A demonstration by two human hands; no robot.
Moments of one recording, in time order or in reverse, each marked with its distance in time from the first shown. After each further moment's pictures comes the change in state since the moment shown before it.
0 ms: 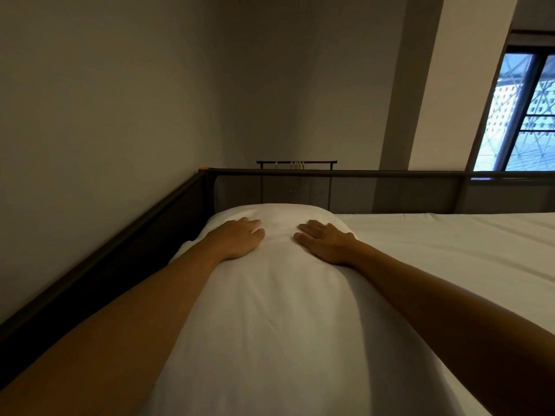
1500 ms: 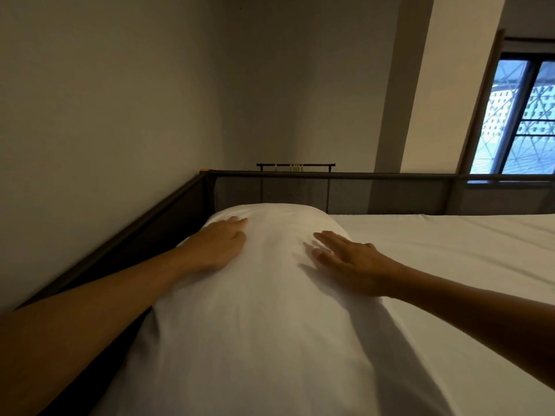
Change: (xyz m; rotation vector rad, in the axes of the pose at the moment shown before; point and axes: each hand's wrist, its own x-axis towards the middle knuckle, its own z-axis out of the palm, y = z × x) left_hand -0.080 0.012 -0.022 -0.033 0.078 0.040; right_hand -0.135 0.000 -0.030 0.058 -0.018 -0.095
